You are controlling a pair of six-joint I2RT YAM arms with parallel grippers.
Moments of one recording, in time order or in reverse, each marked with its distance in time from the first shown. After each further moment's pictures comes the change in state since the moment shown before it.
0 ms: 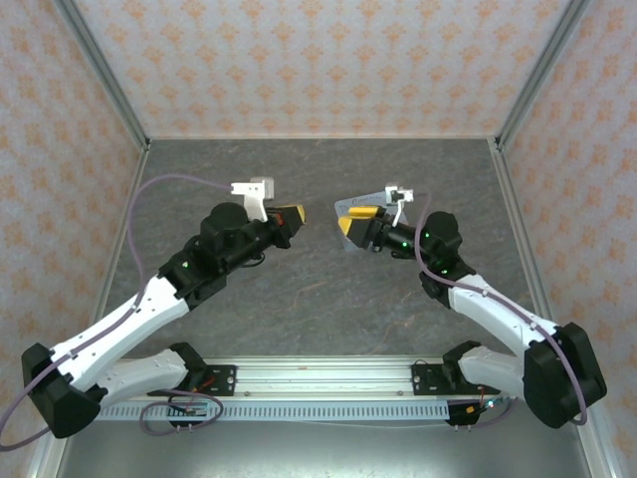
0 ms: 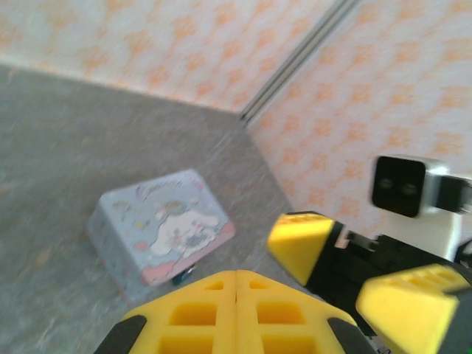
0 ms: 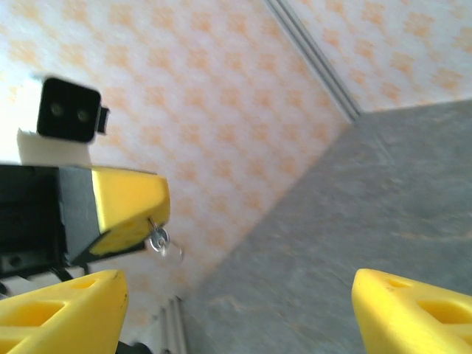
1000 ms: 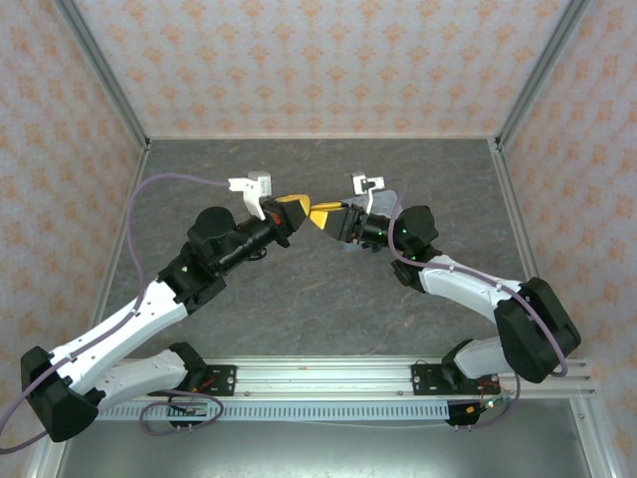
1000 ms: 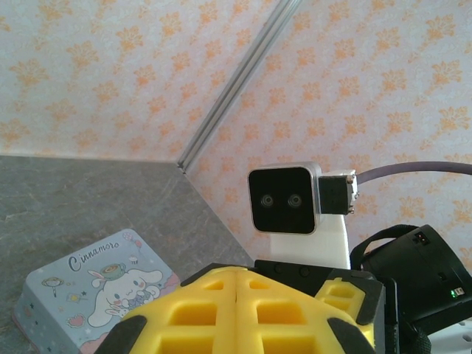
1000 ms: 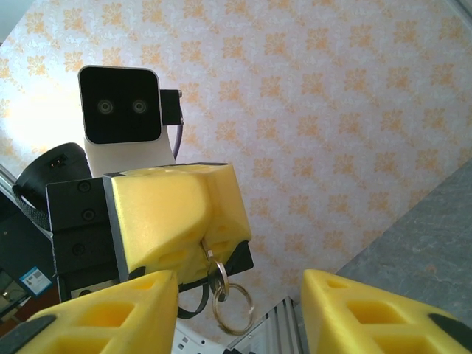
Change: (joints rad) left arm 0.000 -0.010 -0.037 0.214 0.083 0.048; right arm 0.147 0.246 0.141 0.330 -0.104 0.253
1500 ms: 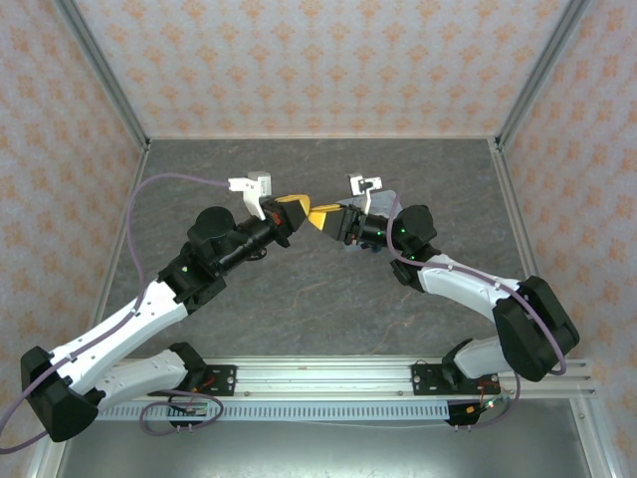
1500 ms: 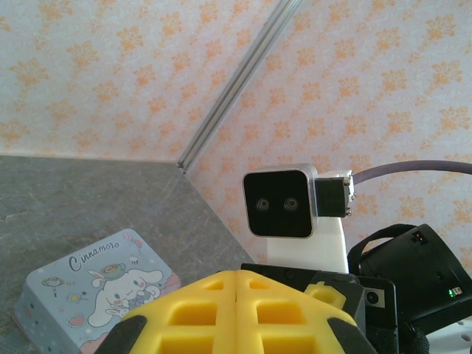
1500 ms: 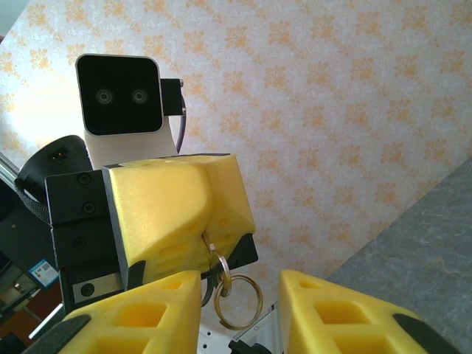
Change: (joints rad) left arm 0.000 0.000 0.000 0.000 0.000 0.000; right arm 0.004 0.010 0.008 -0.001 -0.023 0.011
